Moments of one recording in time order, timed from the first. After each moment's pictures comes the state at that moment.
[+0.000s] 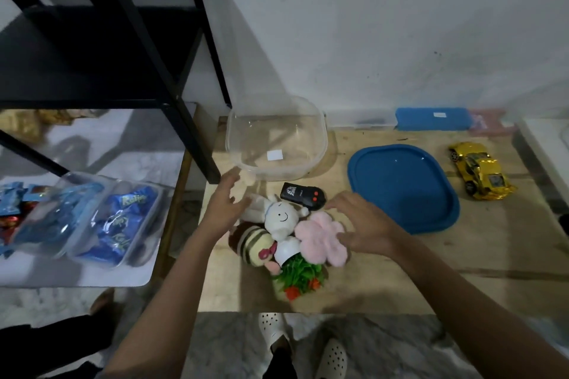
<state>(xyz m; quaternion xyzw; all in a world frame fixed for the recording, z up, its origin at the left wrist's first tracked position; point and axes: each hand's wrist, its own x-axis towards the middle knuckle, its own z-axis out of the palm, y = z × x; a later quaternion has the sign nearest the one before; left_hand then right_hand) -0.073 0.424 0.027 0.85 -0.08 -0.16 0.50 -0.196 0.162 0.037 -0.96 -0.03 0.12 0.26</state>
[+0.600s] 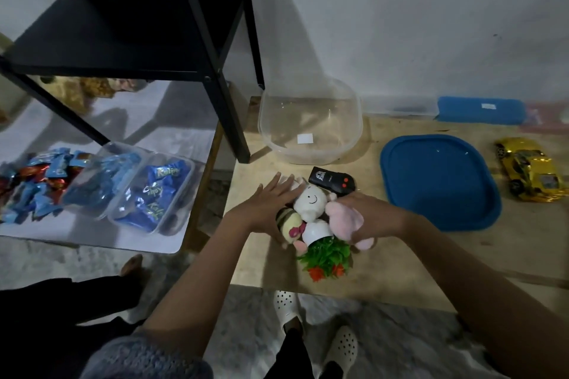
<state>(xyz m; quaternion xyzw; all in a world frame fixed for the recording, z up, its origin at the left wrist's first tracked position) -0.086 0.426 0.019 0.87 -0.37 -0.33 0.08 -0.167 0.184 0.021 -0.91 -0.03 0.32 0.27</state>
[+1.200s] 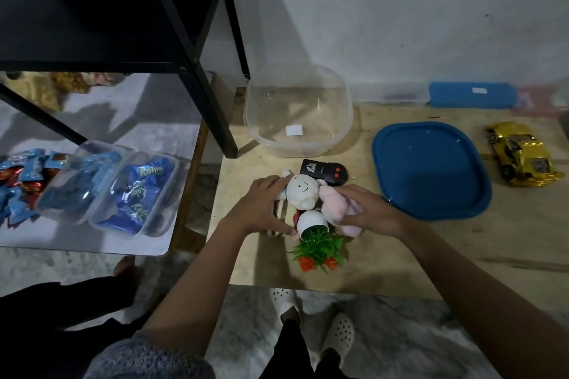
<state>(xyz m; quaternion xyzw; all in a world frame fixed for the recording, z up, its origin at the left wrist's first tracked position) -0.091 0.425 -0.013 0.89 -0.28 -0.27 0.22 -0.183 0.176 -0.002 -0.88 0.05 0.21 0.43</state>
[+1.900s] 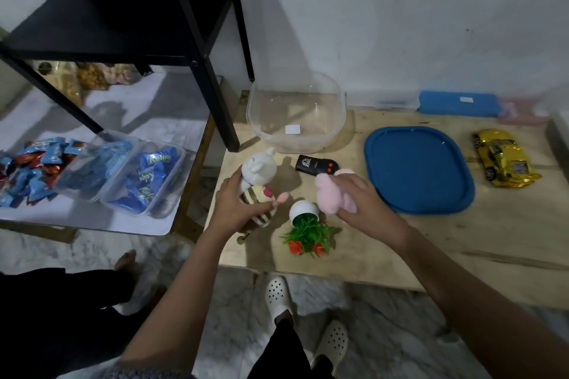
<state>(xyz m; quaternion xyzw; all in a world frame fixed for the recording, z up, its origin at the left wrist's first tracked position) -0.138 0.452 0.012 0.87 -0.08 -0.09 0.48 -0.217 0.180 0.014 -0.92 -0.02 0.03 0.38</state>
